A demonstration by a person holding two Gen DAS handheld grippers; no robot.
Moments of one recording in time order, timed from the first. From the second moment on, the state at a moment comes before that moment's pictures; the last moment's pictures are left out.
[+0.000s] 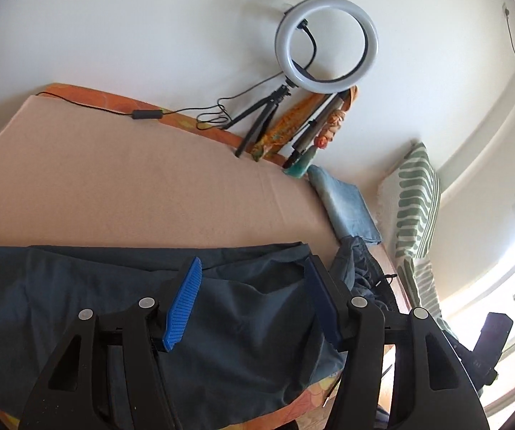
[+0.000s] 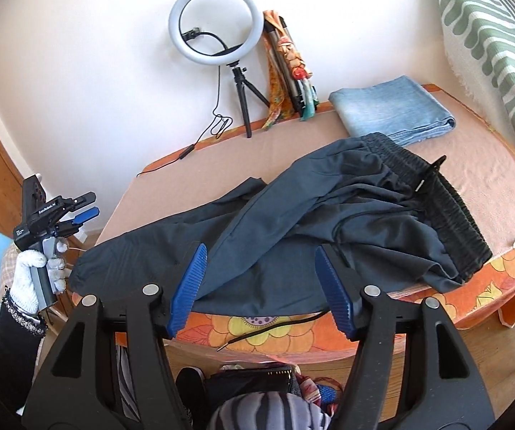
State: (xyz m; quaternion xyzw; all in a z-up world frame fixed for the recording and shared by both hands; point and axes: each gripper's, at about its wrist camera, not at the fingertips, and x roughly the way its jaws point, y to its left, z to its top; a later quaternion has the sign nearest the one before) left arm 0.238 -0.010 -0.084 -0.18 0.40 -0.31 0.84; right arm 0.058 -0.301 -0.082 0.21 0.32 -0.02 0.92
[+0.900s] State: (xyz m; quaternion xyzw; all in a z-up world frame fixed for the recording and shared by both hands) left arm 0.294 -0.328 -0.129 -0.06 0.52 -0.43 0.73; right arm -0.004 -0.490 -0.171 0.30 0.34 -0.18 0.87
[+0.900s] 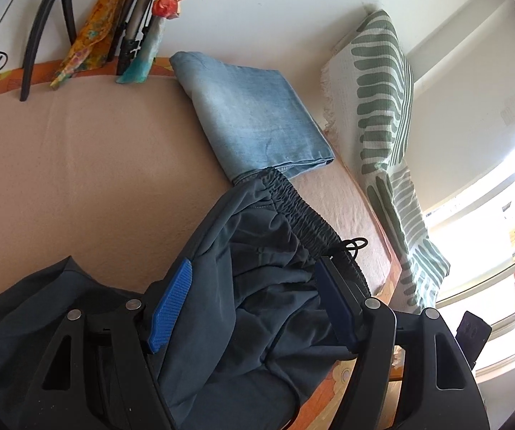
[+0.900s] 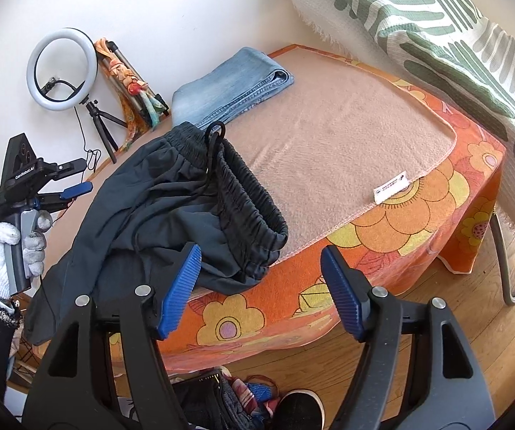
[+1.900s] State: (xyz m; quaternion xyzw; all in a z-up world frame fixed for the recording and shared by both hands) left arm 0.331 -0.394 -0.177 -0.02 0.54 -0.44 0.72; right arm 0.045 -0.519 -0.220 0.33 0.38 -0.12 0.86
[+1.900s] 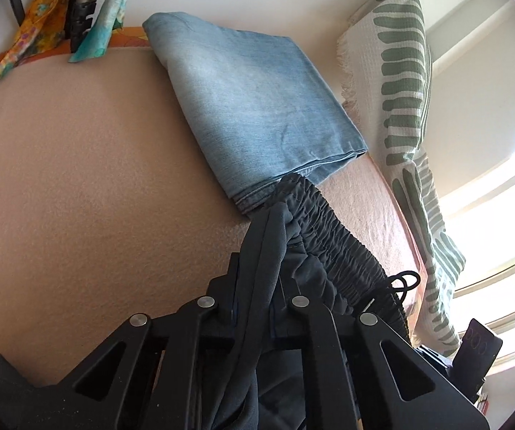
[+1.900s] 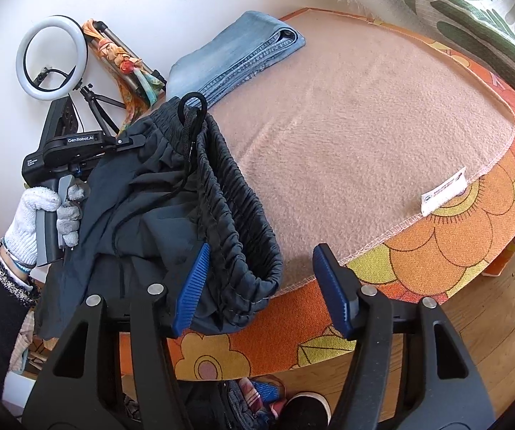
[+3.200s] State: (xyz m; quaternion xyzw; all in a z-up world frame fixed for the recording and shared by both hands) left arm 0.129 -0.447 -0.161 0.16 0.51 -0.60 0.59; right arm 0.072 -0.591 -0.210 0.41 0.34 -0.06 0.84
